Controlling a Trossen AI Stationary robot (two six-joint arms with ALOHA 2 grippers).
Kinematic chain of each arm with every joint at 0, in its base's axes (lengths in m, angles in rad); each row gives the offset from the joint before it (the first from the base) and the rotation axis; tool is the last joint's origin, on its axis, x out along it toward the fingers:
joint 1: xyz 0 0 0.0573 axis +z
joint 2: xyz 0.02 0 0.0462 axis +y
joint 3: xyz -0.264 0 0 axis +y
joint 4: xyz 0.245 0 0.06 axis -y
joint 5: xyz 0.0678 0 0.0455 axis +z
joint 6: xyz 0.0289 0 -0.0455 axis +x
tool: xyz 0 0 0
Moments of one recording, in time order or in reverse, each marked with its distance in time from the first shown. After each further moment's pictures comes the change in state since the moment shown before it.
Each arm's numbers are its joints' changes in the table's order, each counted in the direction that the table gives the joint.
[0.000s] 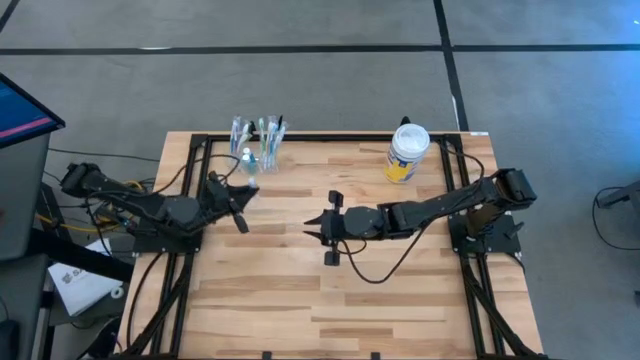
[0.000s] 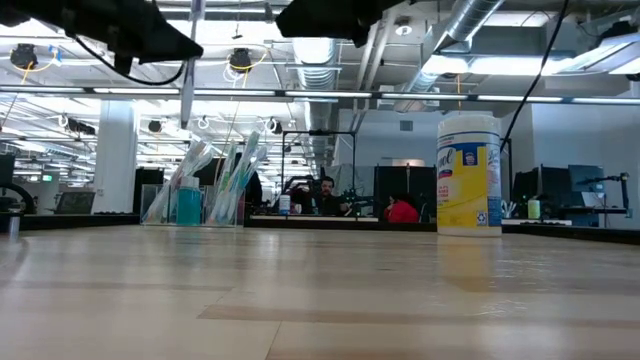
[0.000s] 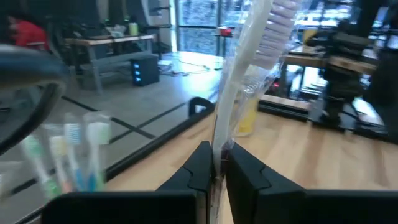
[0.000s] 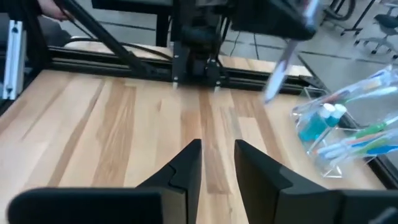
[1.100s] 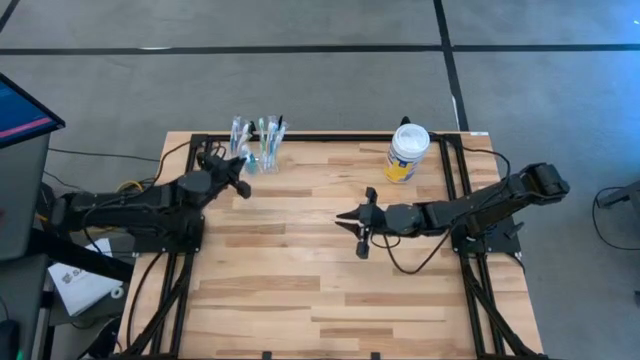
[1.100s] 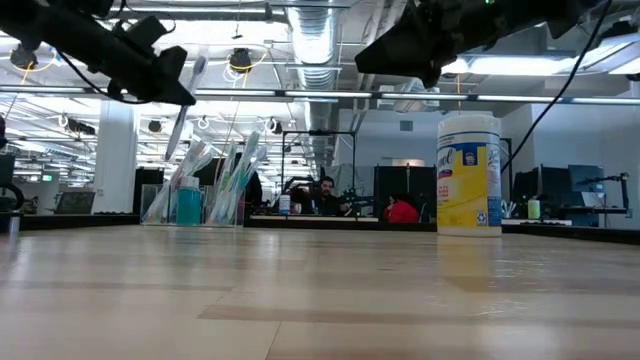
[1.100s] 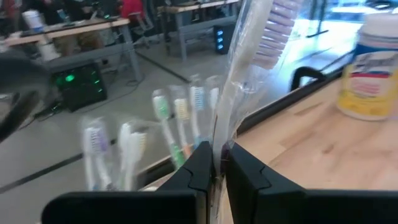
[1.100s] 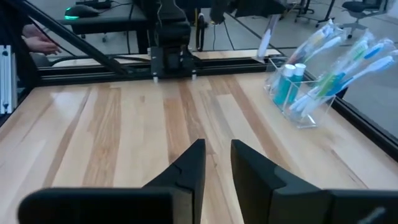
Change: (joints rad) left arm 0.495 -0.029 0.002 -0.188 -0.134 -0.011; right arm -0.002 -0.286 0.469 0.267 -0.073 0.148
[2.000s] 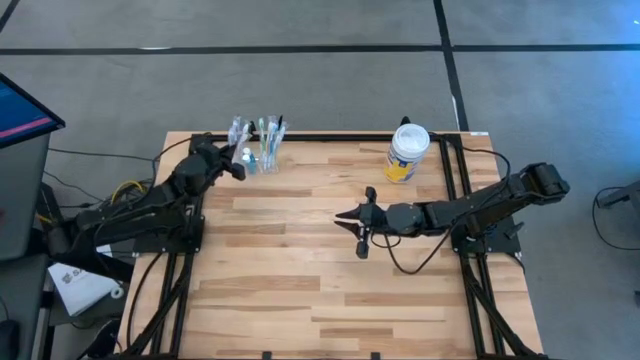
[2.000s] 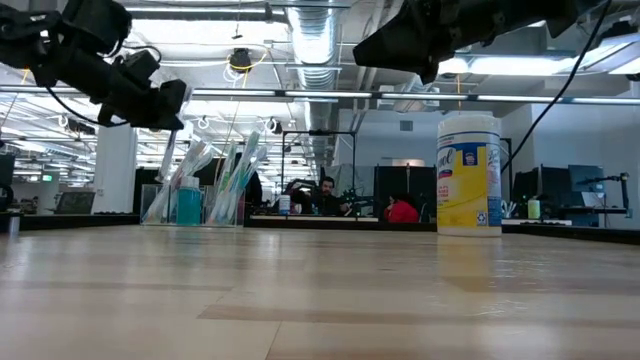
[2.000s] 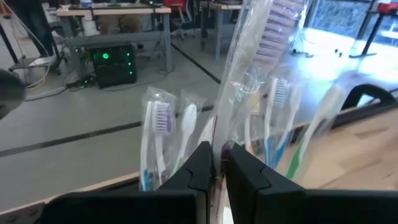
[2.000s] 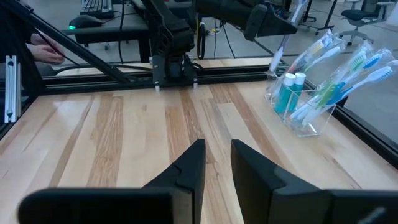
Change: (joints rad) left arm 0.414 0.000 0.119 0.161 -0.246 -0.036; right arm 0.008 0.001 0.000 0.037 0.001 -0.011
